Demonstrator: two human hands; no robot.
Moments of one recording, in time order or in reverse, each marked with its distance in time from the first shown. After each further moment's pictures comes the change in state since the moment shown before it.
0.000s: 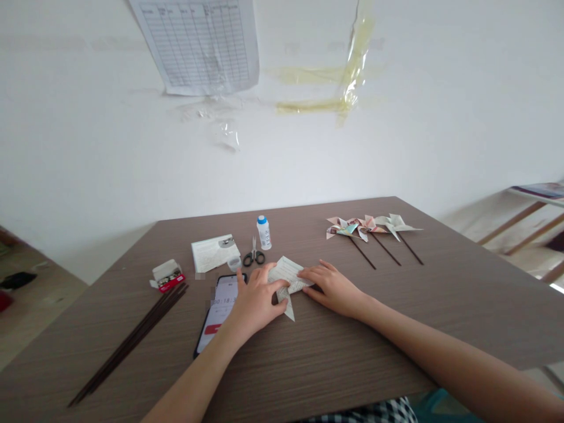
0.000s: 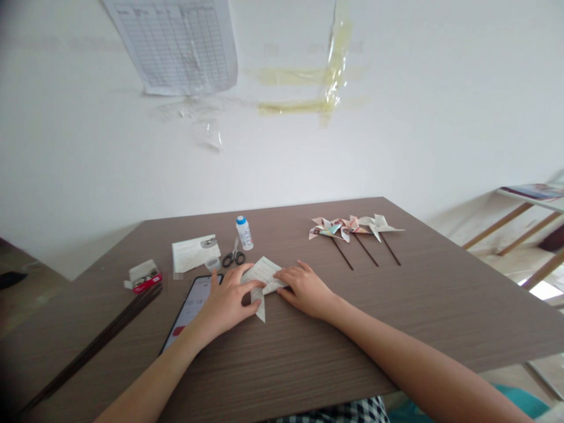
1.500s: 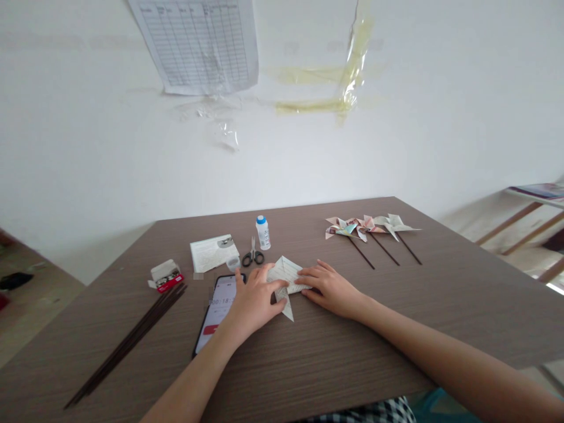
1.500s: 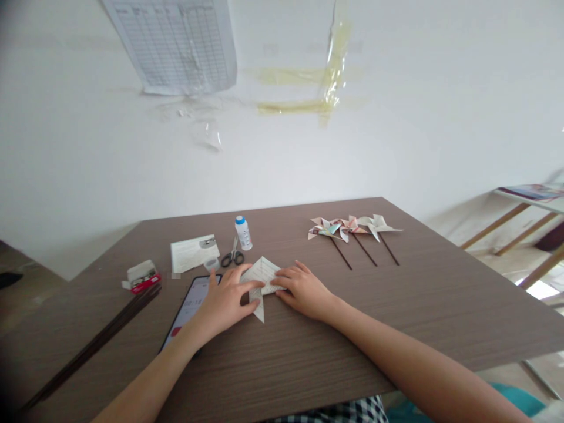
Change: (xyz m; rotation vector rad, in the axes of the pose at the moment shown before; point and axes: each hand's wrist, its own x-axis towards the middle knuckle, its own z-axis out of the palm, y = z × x) left_hand 0.001 0.000 -0.002 0.033 -0.027 -0.012; right_hand -0.001 0.002 0.000 -0.030 0.005 -0.081
